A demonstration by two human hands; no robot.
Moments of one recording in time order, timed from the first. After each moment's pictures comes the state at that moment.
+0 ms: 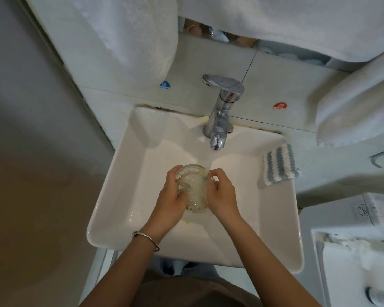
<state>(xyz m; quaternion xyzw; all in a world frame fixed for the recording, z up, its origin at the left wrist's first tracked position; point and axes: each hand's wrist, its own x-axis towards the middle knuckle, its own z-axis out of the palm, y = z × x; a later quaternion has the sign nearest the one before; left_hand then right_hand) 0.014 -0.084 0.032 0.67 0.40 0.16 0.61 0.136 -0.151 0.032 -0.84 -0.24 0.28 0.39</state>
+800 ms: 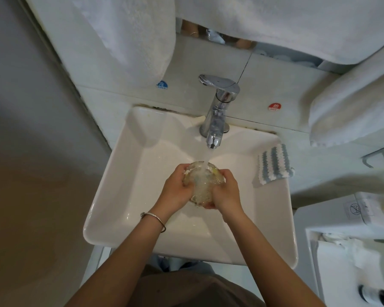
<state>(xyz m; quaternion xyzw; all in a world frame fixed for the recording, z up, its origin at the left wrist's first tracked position) 0.045 -0.073 0.035 0.66 0.42 0.13 0.62 0.145 -0.158 0.055 -0.79 -0.10 0.38 0.47</state>
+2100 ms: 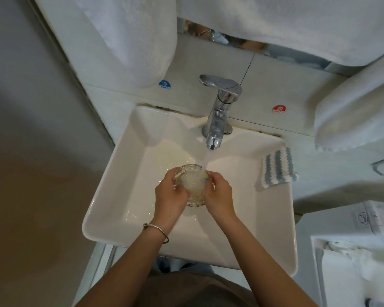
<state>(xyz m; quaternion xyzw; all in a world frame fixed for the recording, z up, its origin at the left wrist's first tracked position) 0.041 -0.092 0.035 0.64 0.54 0.22 0.50 0.143 -0.156 0.032 -0.84 -0.26 0.27 0.40</state>
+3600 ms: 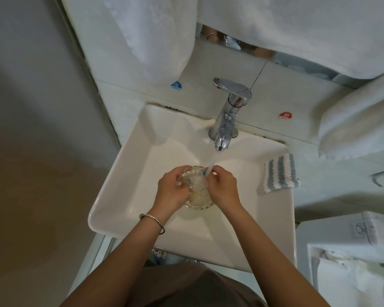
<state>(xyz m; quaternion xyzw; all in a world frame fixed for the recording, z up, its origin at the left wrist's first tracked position) 0.032 -0.077 0.041 0.63 0.51 0.18 0.56 0.152 -0.139 0.047 -0.85 -0.30 0.27 0.33</state>
